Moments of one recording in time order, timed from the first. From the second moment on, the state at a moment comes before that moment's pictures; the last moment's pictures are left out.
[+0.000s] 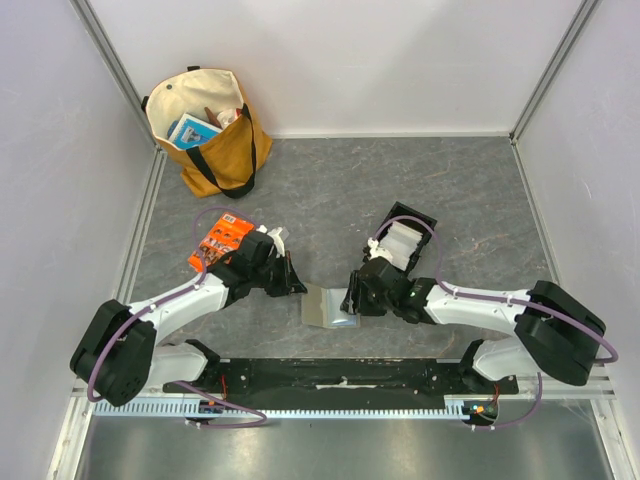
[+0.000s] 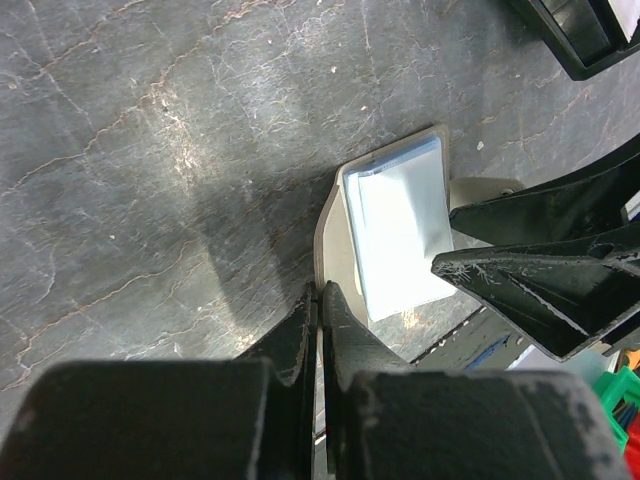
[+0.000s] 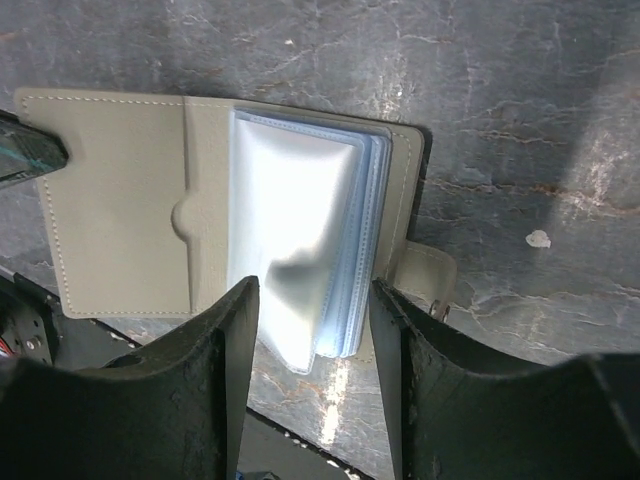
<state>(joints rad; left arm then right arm) -0.57 1.24 0.55 -0.15 0.32 -0.67 0.95 1.35 0.58 -0.09 0.08 0.89</state>
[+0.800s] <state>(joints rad) -0.56 1.22 0.54 -0.15 0.31 -0.67 0.97 1.39 0.64 -0.09 0.02 0.88</state>
